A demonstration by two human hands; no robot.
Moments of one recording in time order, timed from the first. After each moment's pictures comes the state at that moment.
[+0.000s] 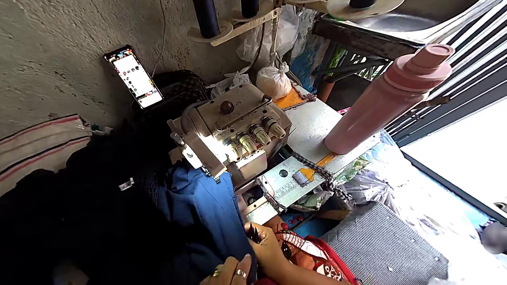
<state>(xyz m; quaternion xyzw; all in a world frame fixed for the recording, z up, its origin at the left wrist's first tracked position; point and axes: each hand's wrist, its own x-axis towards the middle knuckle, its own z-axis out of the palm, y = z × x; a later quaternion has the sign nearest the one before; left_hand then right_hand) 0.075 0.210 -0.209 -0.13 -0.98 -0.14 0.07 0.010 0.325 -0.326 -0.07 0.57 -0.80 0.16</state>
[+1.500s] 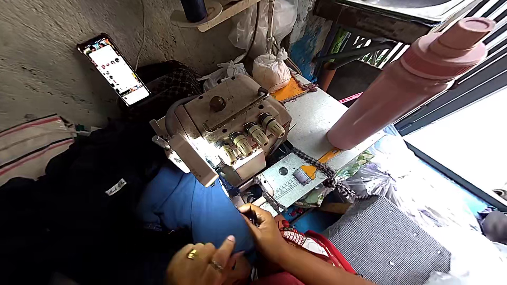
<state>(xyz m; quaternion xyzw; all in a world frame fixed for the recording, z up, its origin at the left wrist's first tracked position) 0.026 0.163 -0.237 -0.22 -0.93 -0.13 0.27 -0.029 0.324 -0.332 -0.15 0.57 -0.80 0.06</state>
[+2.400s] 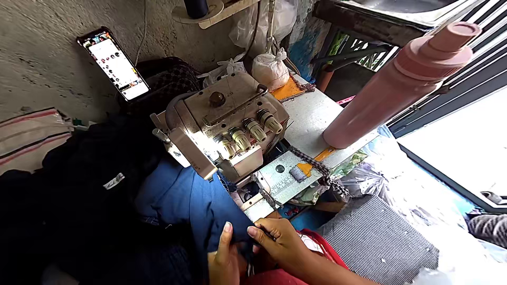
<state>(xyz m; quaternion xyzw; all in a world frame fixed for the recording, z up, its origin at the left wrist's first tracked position) 0.042 0.240 -0.298 0.23 -0.54 -0.80 0.11 -0.012 0.377 -0.314 -0.22 0.70 -0.67 0.12</state>
